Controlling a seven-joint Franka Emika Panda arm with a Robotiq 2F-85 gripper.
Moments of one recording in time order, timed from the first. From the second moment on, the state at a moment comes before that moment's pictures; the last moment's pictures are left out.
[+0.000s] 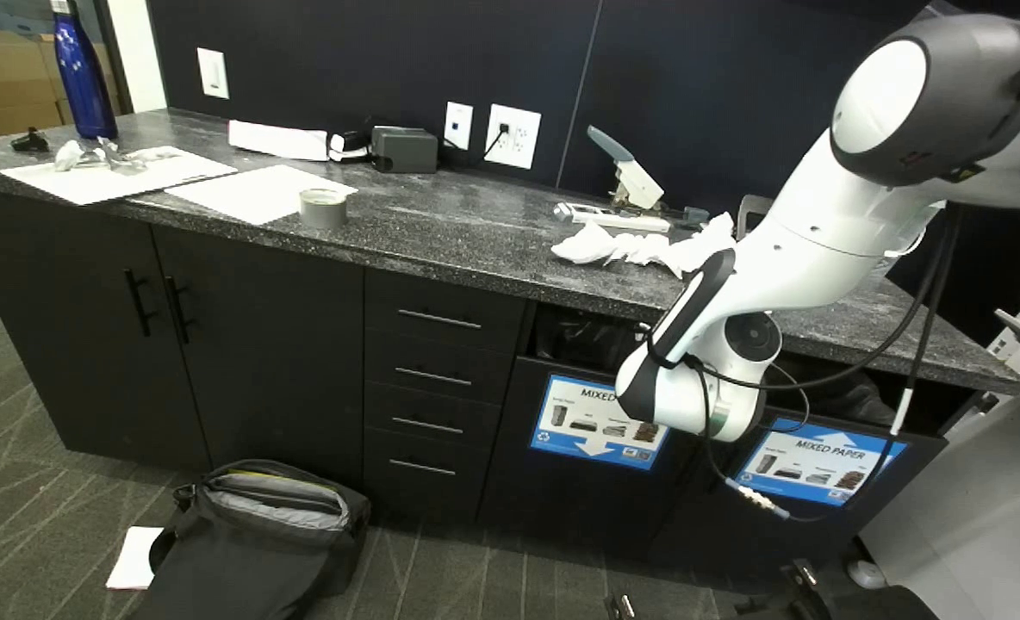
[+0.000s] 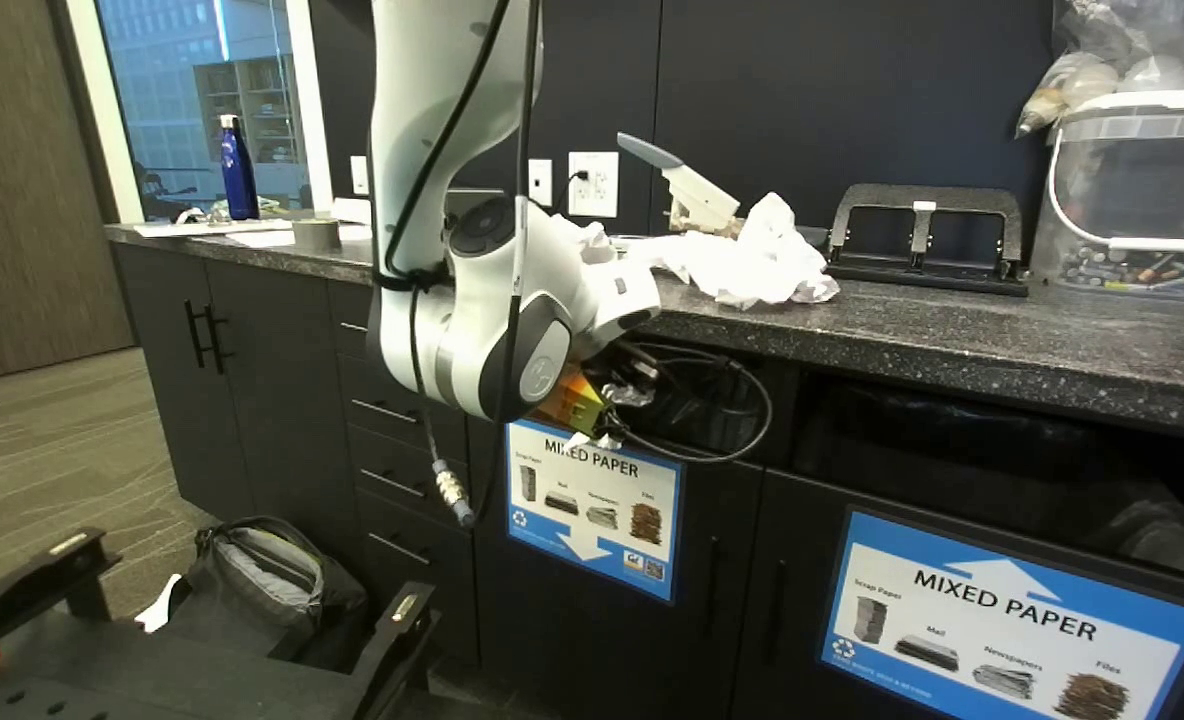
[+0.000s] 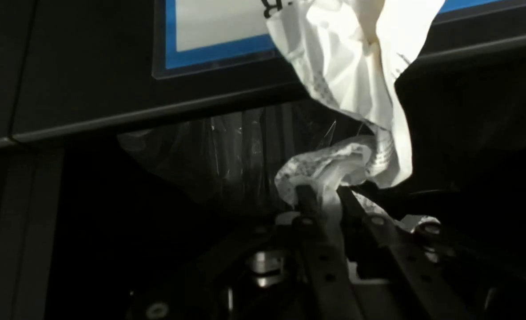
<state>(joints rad) -0.12 0.94 -0.02 -2.11 0.23 3.94 0.12</state>
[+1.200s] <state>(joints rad) -0.03 1.20 -0.09 -1.71 0.47 3.91 0.08</state>
